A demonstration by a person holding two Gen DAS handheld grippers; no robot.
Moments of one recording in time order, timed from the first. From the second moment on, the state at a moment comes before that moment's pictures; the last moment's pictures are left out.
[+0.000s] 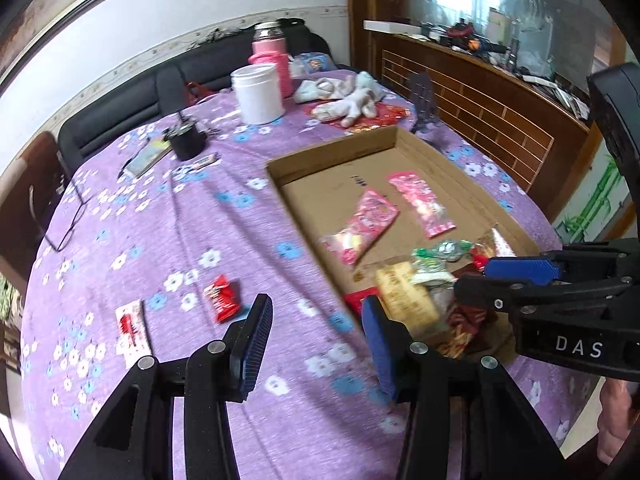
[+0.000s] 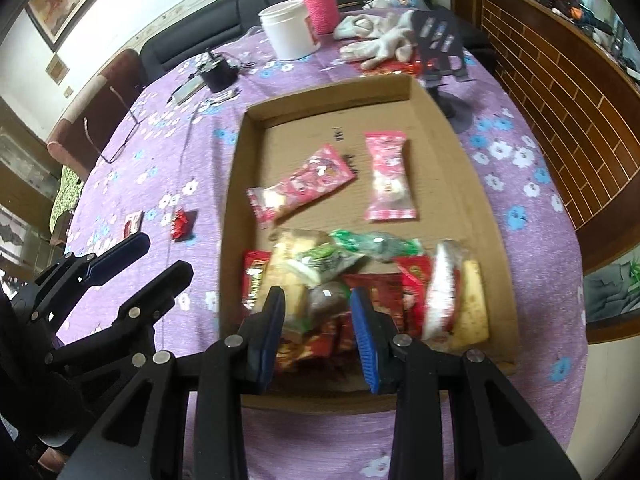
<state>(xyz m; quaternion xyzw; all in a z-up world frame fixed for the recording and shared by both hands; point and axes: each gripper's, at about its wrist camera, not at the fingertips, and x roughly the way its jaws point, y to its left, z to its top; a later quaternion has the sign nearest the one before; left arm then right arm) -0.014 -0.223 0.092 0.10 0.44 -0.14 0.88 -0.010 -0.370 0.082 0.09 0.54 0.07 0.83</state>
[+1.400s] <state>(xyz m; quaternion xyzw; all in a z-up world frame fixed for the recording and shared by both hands) -0.013 0.007 0.047 -0.02 0.50 0.01 0.87 0.101 -0.190 0.029 0.02 0.58 0.12 0.81</state>
